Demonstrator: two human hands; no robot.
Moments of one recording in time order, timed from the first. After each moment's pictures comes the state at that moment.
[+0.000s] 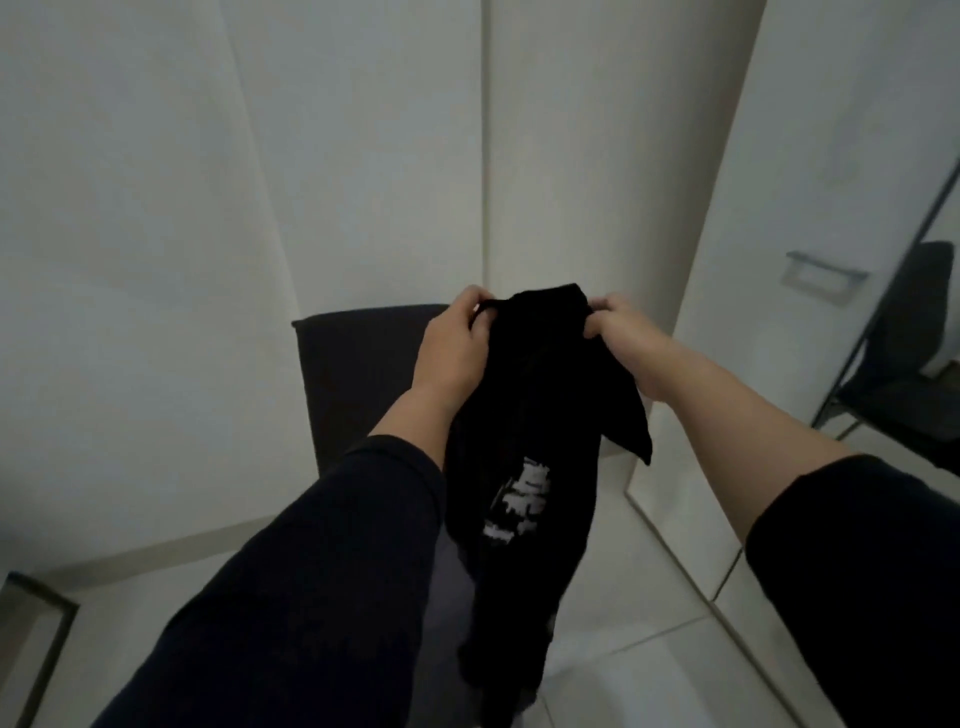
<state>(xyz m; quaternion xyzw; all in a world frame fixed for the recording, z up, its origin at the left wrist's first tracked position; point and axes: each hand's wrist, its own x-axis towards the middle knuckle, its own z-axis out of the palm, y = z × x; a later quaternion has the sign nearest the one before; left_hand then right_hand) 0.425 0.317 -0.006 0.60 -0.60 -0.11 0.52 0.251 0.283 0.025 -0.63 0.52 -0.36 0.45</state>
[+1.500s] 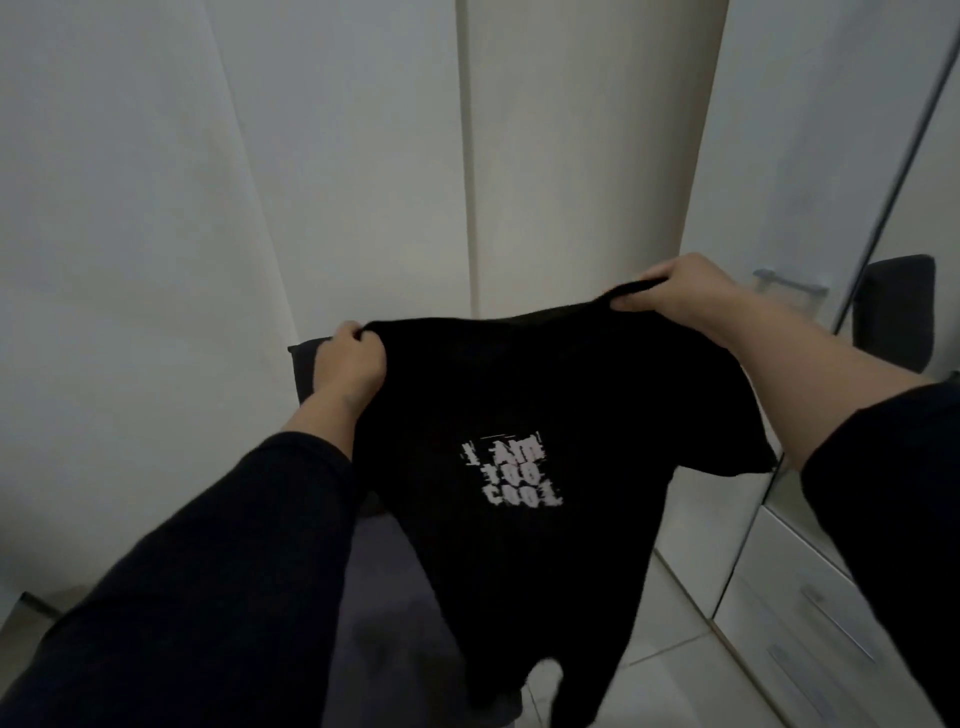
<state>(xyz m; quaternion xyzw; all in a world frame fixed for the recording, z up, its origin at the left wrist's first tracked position) 0.460 0.348 0.020 0.79 -0.41 -0.09 0.45 0.148 0.274 0.089 -0.72 0.55 -0.34 0.26</state>
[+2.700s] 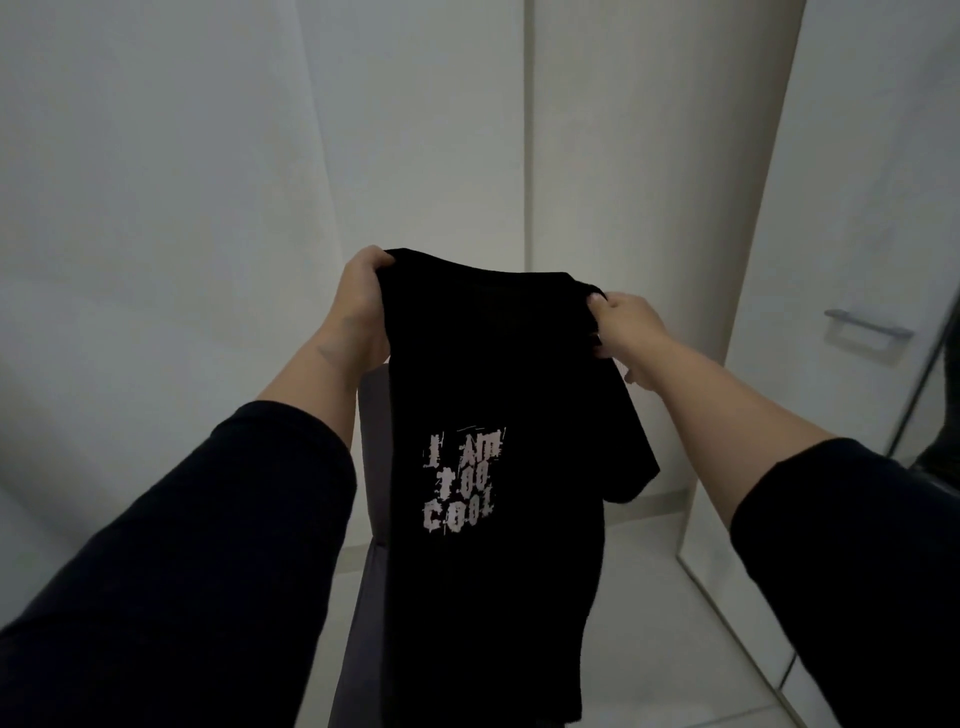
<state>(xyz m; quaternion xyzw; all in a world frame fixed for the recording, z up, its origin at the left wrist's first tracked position) 0.474 0.395 0.122 0.47 -0.42 -0.38 0.68 0.262 0.289 0.085 -0.65 0.51 -0.42 0.38</state>
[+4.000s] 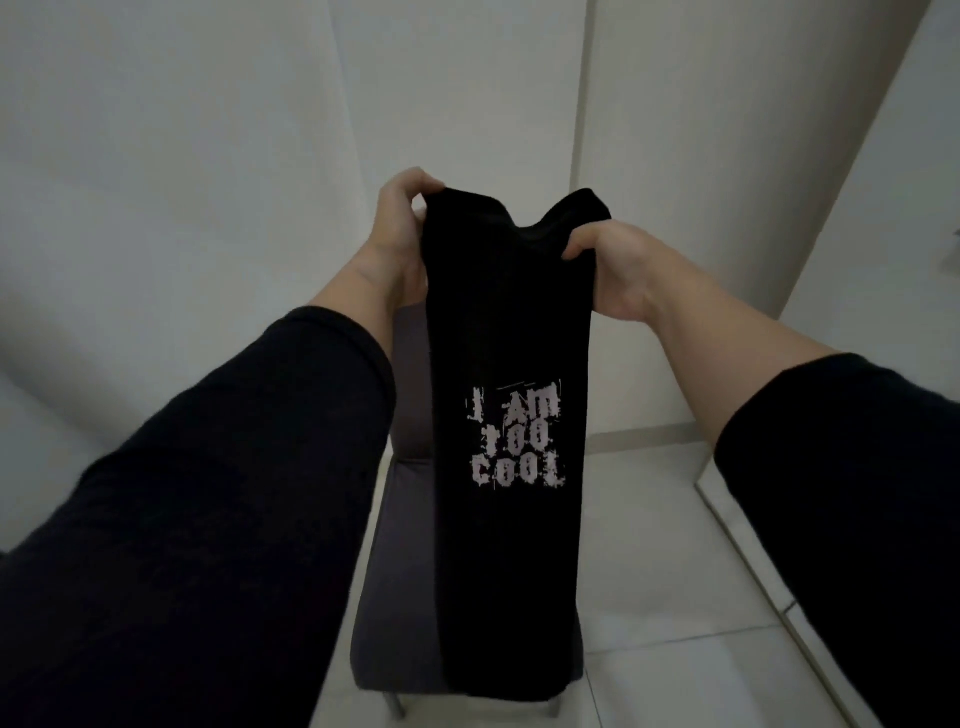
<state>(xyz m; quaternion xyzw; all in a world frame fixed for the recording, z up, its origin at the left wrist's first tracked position) 0.524 0.333 0.071 0.46 -0.33 -0.52 0.64 0.341 0.249 0.054 -0.58 0.32 -0.30 0.69</state>
